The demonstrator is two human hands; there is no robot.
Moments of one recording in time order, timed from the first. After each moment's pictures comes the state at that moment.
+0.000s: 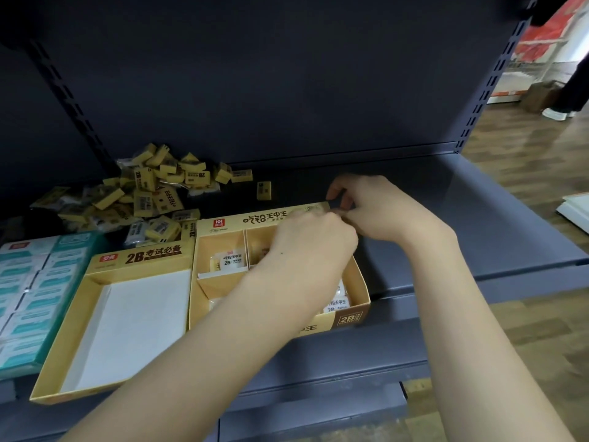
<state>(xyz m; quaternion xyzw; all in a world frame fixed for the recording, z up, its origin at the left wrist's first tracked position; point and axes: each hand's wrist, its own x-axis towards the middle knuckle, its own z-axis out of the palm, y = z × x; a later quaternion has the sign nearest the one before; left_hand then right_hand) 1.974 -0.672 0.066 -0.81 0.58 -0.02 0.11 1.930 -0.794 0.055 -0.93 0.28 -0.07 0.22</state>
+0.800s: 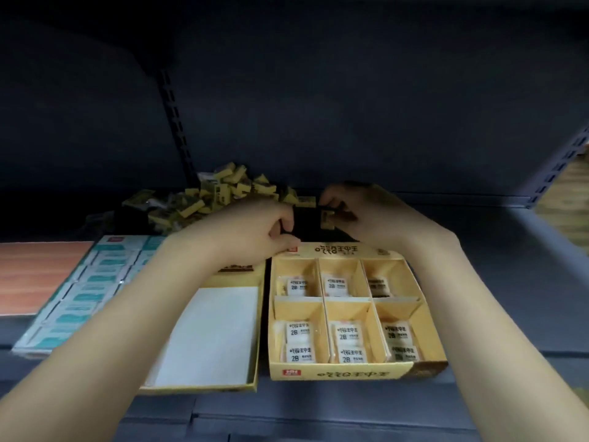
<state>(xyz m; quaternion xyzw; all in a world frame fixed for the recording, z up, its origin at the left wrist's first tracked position) 2.111 -0.591 0.086 -0.85 0.50 0.08 -0.11 2.016 -0.765 0.072 -0.98 0.10 -0.08 0.17</state>
